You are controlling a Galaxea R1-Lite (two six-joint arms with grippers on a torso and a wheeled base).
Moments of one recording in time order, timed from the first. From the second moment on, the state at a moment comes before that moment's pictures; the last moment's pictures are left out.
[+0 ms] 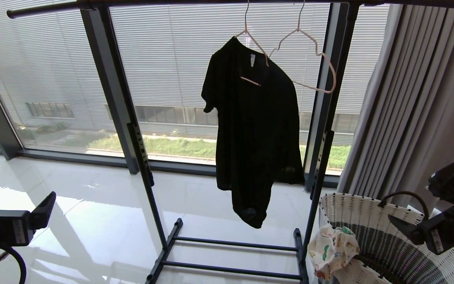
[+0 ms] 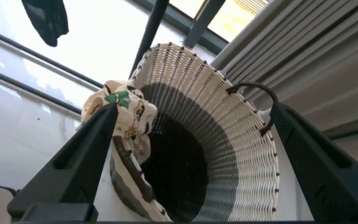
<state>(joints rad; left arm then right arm) 0.03 1.07 -0.24 -0.69 0.31 0.32 0.34 1.21 -0.40 -0.39 -0.20 -0.29</state>
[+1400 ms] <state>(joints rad) -0.02 1.00 -0.11 -0.62 -0.18 0.43 0.40 1.82 -0.45 -0.54 -0.26 -0.31</state>
